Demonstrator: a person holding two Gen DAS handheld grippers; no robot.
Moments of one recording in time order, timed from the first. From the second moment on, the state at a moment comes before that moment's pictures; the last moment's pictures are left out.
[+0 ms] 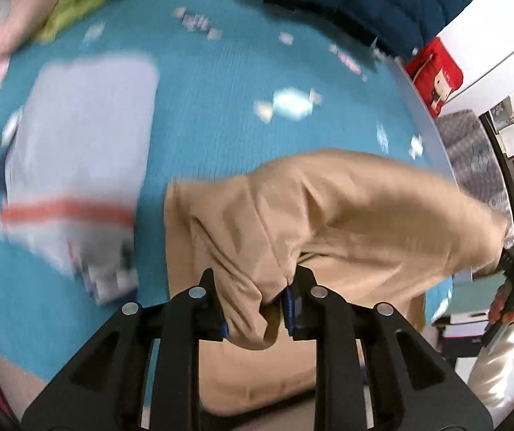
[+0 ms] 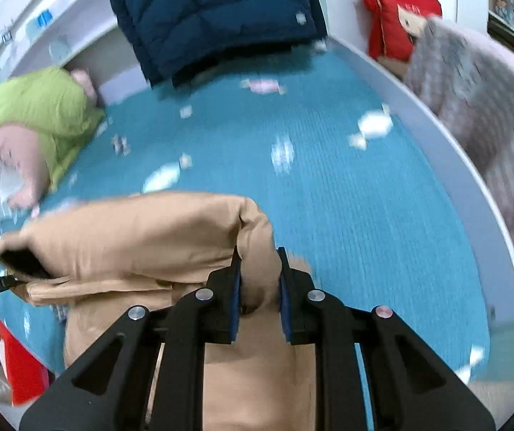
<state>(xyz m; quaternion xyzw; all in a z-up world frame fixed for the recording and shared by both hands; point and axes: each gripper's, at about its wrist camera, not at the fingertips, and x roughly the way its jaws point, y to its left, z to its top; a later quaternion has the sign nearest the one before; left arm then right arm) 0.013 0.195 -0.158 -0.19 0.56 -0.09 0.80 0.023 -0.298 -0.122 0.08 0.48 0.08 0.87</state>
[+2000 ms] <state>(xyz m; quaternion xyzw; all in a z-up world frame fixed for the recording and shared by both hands) 0.061 0.107 -0.202 -0.15 0.52 -0.09 0.84 0.080 -0.142 -0.186 0.10 0.48 0.22 0.84</state>
